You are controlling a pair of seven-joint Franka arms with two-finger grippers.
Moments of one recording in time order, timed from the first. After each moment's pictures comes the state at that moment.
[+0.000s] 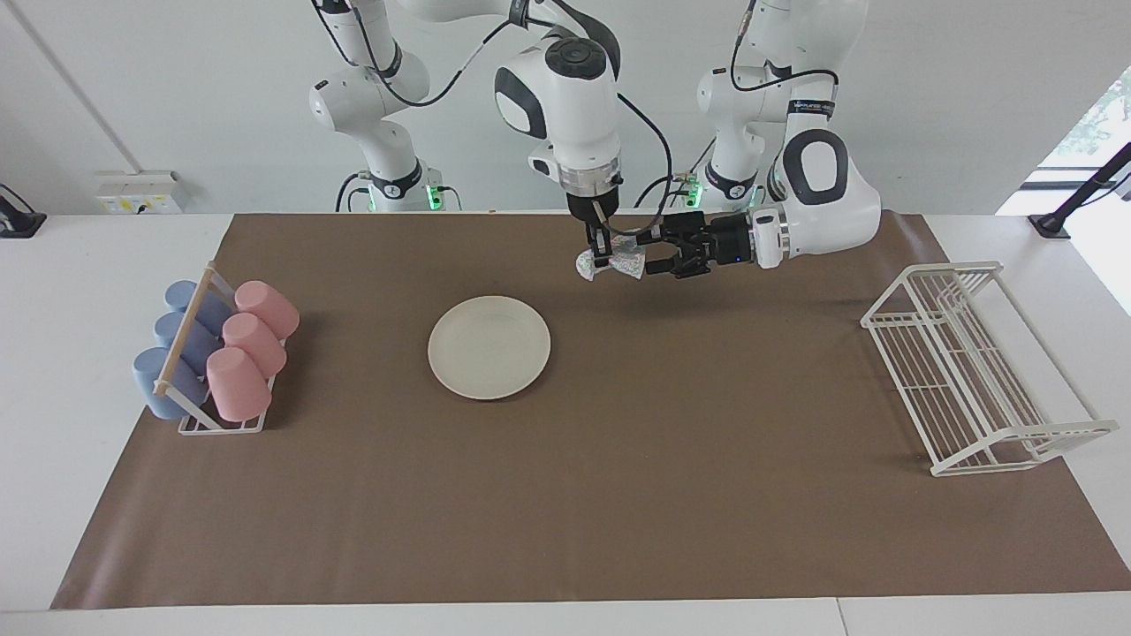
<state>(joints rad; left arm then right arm) -0.18 -0.07 -0.06 -2.29 -1.39 1.83 0.47 0.61 0.19 0.11 -1.69 0.09 1.98 2.18</state>
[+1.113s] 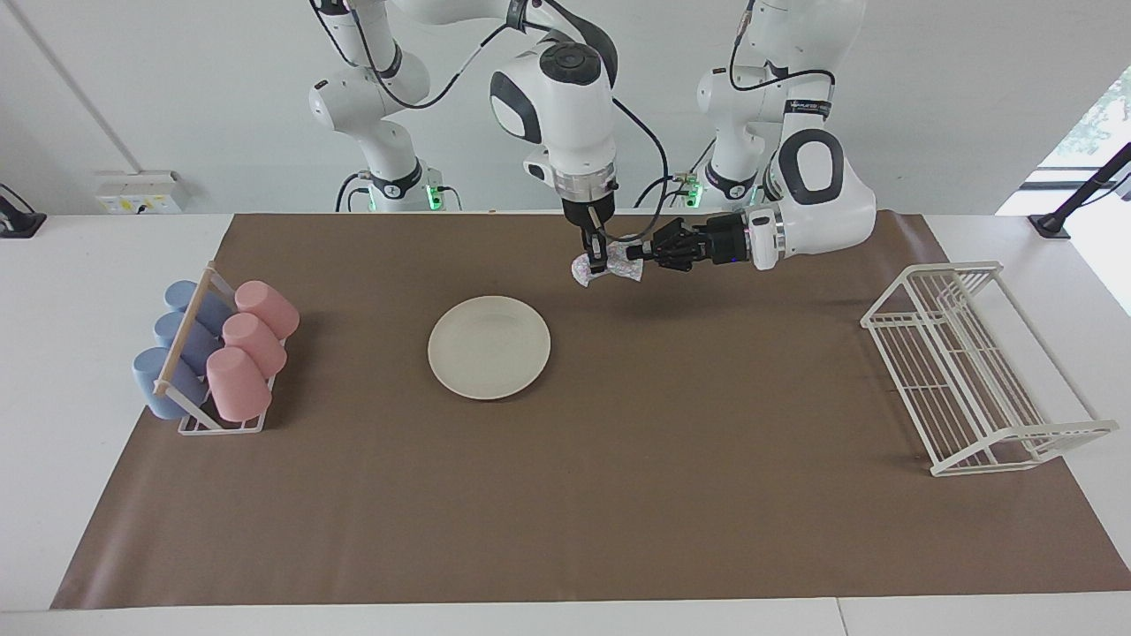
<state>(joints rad) -0.19 -0.07 -0.06 -2.29 -1.41 1.84 0.43 0.59 0.19 0.10 -1.68 0.09 1.98 2.15</state>
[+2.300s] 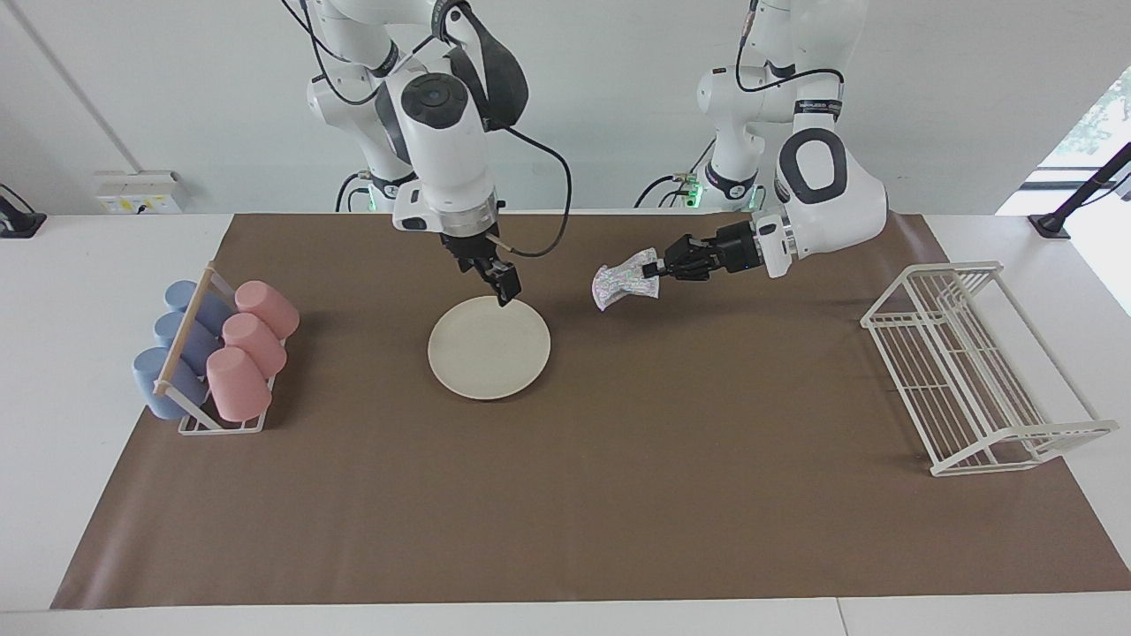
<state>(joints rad) -0.19 -0.07 -0.05 -2.28 -1.22 1.95 0.31 0.30 0.08 0.09 -1.77 0.03 1.84 1.12</state>
